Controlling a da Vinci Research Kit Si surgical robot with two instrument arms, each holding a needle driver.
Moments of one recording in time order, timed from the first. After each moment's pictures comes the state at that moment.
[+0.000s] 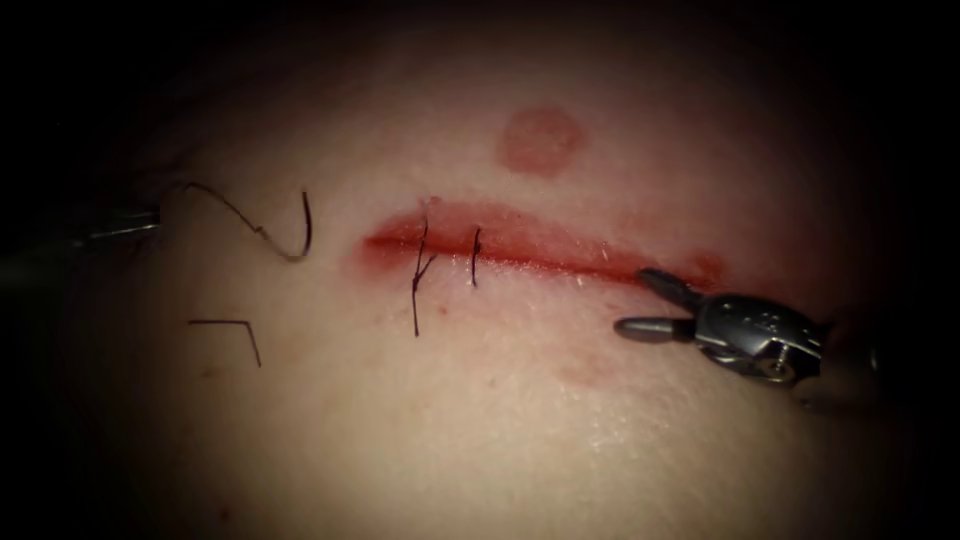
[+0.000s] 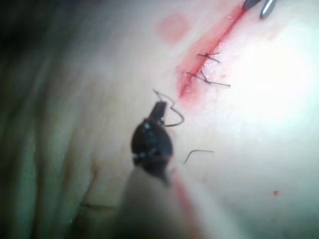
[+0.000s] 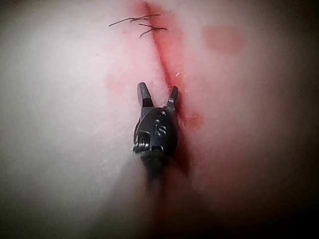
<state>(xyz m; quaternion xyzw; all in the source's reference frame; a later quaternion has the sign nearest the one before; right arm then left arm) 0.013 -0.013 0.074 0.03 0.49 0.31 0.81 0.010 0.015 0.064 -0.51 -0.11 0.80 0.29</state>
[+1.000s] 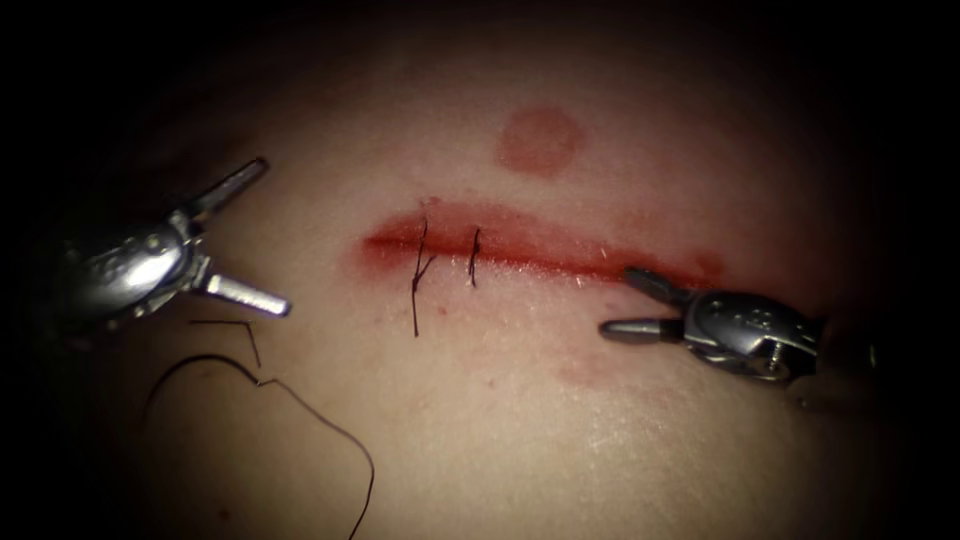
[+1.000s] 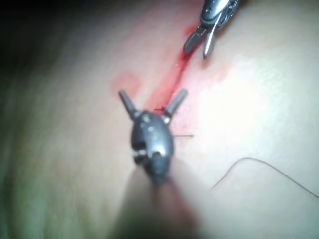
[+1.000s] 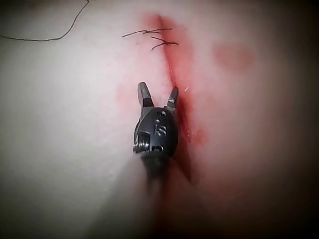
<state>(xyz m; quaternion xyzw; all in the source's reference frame) 0.017 -0.010 0.072 0.05 0.50 0.25 0.82 -0.008 0.016 0.062 -0.63 -0.05 0.76 0.16</state>
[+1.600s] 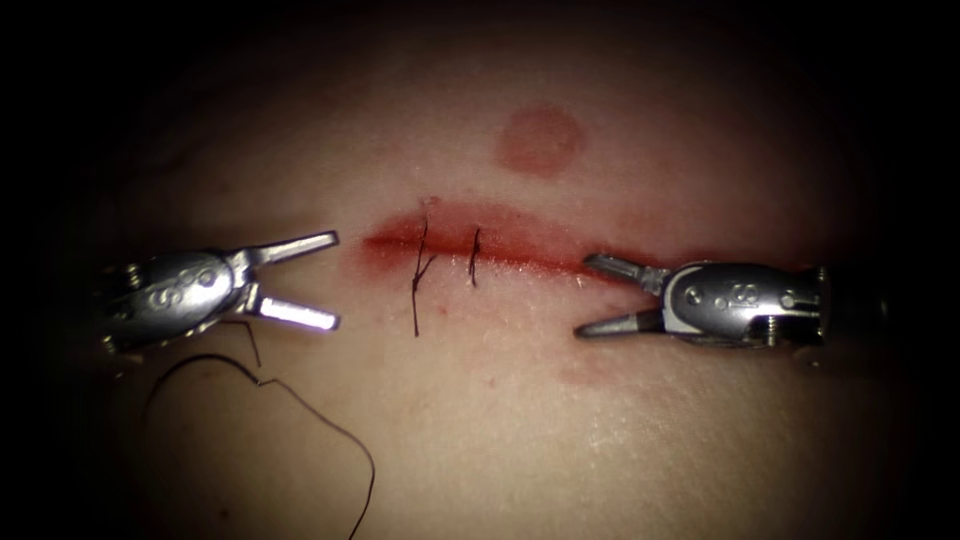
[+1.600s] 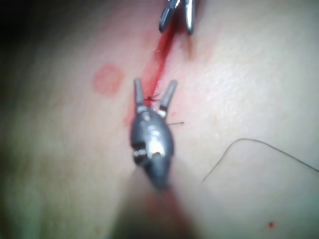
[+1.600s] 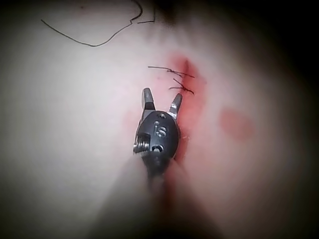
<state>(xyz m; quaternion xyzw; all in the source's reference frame) 0.019 -0.009 0.066 0.00 0.54 0.13 0.83 -0.008 0.014 0.064 -0.65 -0.09 0.75 0.09</state>
